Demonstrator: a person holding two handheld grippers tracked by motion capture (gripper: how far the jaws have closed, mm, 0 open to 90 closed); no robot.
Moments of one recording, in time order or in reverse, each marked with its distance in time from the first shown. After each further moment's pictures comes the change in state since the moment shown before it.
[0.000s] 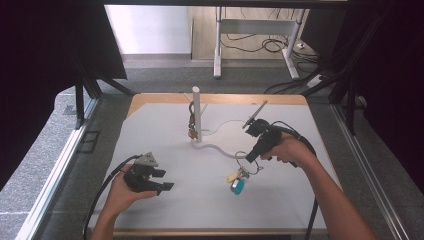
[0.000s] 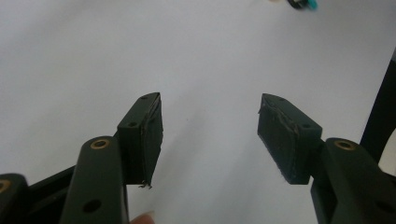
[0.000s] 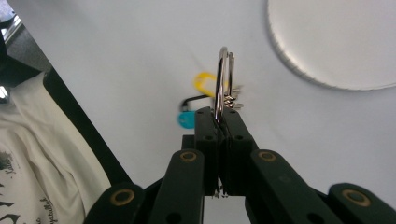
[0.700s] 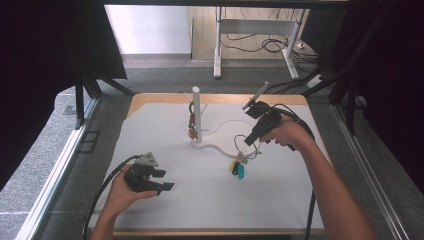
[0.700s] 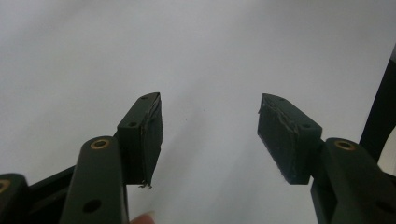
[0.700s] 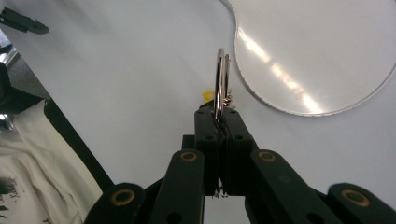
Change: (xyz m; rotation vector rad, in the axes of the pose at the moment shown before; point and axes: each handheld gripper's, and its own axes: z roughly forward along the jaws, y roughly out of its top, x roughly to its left) left arm 0.001 0.000 0.001 -0.001 -0.007 0.000; right arm -0.019 0.029 -0.024 -0.048 -0.019 0.037
